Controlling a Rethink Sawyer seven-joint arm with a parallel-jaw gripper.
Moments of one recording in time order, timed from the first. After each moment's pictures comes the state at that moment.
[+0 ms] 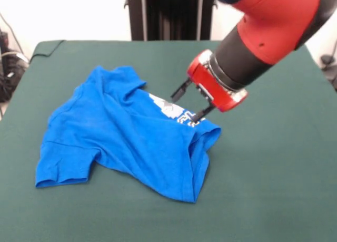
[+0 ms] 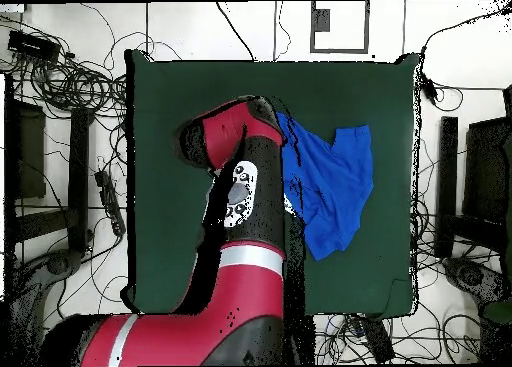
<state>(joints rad) 0.12 -0.24 -0.18 0.97 -0.42 1.12 2.67</state>
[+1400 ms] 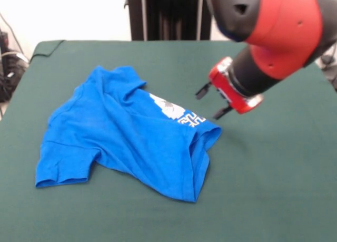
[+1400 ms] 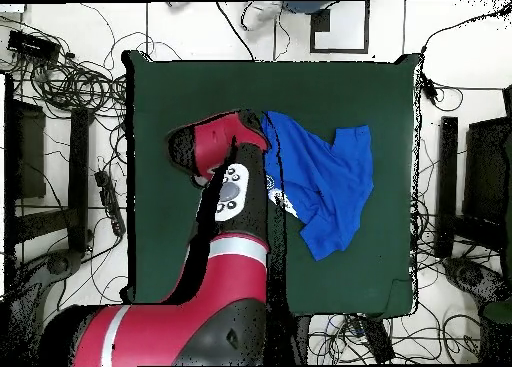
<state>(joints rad) 0.16 -0.17 -0.19 0.97 -0.28 1.17 2.67</state>
